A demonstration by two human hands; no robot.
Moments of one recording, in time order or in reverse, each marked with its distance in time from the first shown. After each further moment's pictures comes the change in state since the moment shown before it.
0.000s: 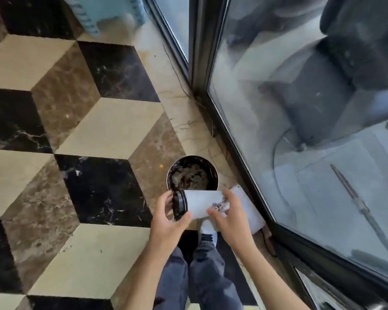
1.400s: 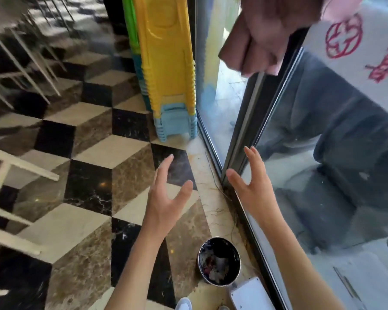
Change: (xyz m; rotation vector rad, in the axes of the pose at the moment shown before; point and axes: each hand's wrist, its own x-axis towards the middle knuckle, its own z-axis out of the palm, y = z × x) left_hand -0.132 0.309 -0.199 0.056 0.314 0.733; right_hand -0.123 -0.378 -0.111 -0.056 0.244 -0.774
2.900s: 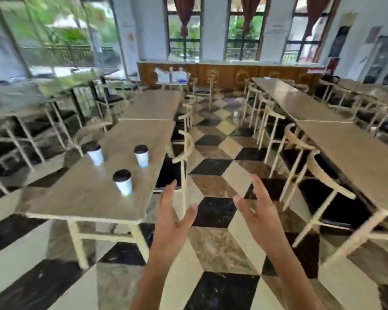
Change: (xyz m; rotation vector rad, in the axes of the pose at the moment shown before) left_hand -0.796 0.130 -0.295 0.328 1.891 -0.433; right_hand -0.682 -0.413 0.171 0.391 -1.527 -1.112
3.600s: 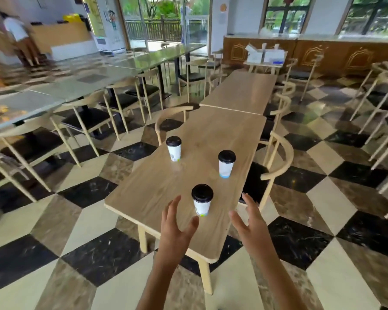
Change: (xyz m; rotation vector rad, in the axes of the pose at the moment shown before) left_hand 0.203 -0.217 -0.201 0.242 0.308 -0.296; right_hand 0.219 -0.026 0.373 0.192 -0.438 0.017
